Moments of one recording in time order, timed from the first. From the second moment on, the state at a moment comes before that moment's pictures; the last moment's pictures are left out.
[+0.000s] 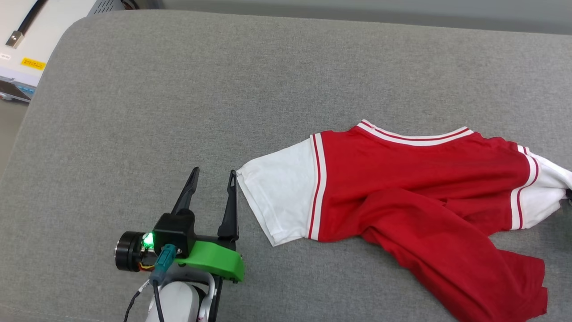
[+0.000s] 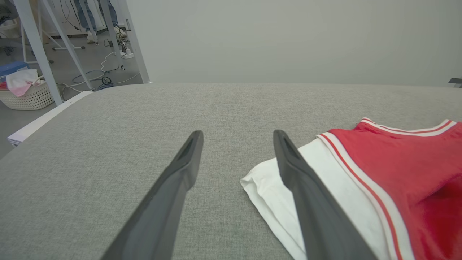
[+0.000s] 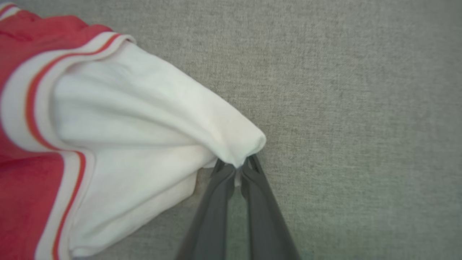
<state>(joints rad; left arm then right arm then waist) -0.14 0.05 -0.19 0.13 -0.10 0.03 -0.26 -0.53 -0.76 0.58 0.74 0.98 0.13 0.22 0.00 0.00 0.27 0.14</state>
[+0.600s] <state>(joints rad) -0.11 0.06 -0.08 0.11 -0.08 -0.01 -0.26 -0.44 -0.57 0.21 0.59 0.62 0.13 -0.25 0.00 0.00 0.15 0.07</state>
